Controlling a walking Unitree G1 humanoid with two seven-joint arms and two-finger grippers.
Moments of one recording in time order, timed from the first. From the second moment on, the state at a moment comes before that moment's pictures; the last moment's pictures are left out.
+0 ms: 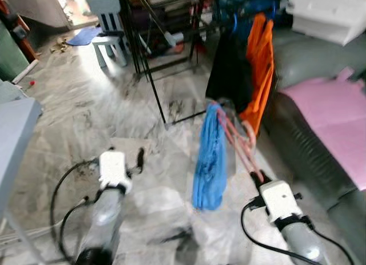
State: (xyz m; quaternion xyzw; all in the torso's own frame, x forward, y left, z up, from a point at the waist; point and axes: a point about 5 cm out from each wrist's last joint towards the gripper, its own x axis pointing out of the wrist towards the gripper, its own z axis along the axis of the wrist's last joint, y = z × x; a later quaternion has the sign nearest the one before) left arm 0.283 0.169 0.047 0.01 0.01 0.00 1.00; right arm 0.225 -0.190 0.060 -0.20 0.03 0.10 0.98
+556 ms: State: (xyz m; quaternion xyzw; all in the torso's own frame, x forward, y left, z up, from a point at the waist) left arm 0.231 0.181 0.021 0.03 0.08 0.01 1.00; right arm 0.235 -0.172 0.059 -0.15 0.02 0.14 0.98
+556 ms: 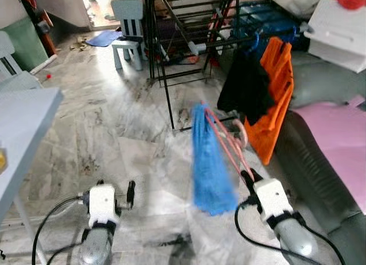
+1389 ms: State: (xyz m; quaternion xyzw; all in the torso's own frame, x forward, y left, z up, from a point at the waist) left arm 0.281 0.155 0.025 0.04 0.09 -0.04 0.99; right arm 0.216 -0.132 0.113 -0.03 0.03 0.43 0.90
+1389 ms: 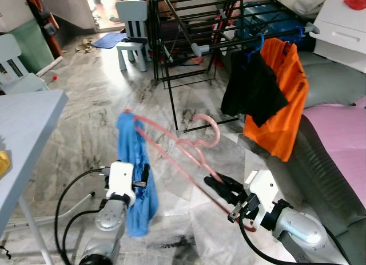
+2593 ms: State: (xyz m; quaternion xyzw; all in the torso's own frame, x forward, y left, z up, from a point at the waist) left arm 0.287 0.156 0.023 0.08 0.08 -0.16 0.98; right arm 0.209 -0.153 0.114 -0.05 0.08 0.46 0.88
